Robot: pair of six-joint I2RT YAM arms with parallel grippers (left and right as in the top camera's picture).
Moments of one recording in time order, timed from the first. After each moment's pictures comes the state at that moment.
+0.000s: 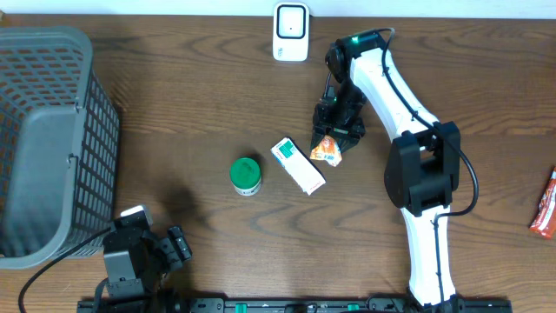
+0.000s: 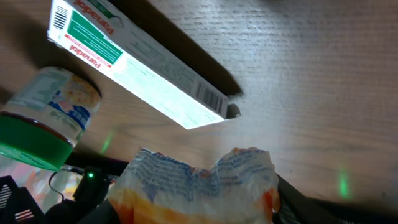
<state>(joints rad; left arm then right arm) 0.13 0.27 0.42 -1.03 0.00 -0.25 0.33 2.38 2.15 -1.69 -0.43 0.33</state>
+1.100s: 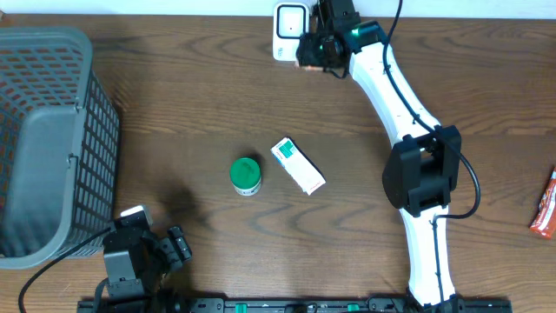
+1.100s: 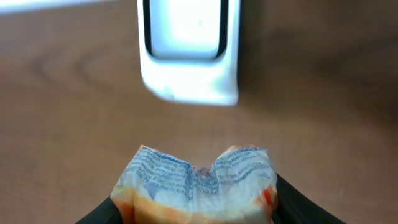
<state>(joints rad) 0.13 0.27 0.42 -1.03 0.00 -0.25 0.35 2.38 2.25 -0.77 -0.09 0.37</state>
